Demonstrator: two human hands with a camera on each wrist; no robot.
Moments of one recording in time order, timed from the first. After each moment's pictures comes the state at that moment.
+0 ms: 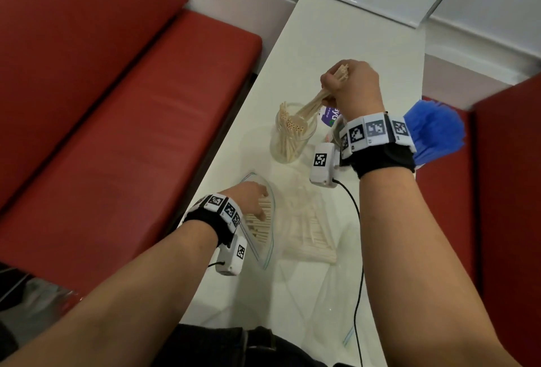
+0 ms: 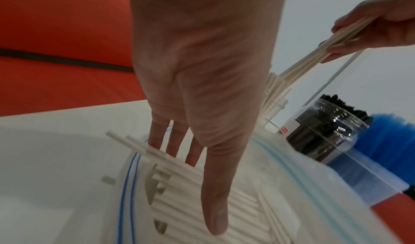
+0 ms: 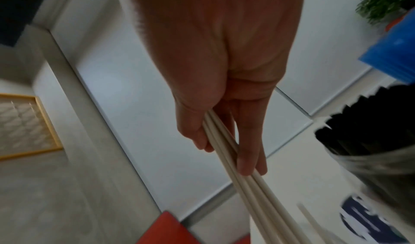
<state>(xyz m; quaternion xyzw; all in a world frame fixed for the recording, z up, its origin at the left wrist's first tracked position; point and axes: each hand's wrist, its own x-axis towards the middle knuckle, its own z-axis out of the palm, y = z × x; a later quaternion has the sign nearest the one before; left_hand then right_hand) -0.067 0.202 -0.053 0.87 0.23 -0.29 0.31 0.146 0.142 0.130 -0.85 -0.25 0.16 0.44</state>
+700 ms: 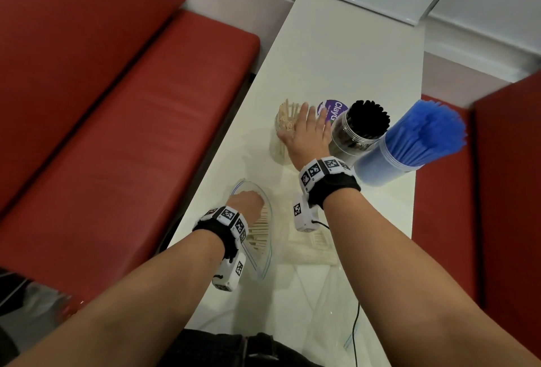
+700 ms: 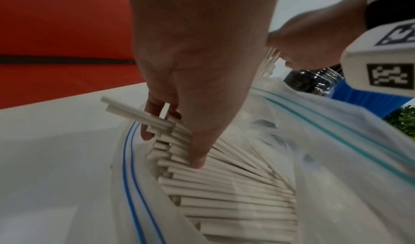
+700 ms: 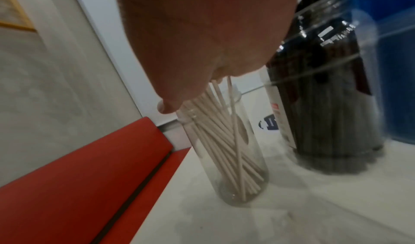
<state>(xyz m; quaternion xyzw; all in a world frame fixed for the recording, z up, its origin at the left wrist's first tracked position) -0.066 0.175 -0.048 0.90 0.25 -0.33 0.17 0.099 0.143 0.010 -0.91 -0.38 0.12 0.07</state>
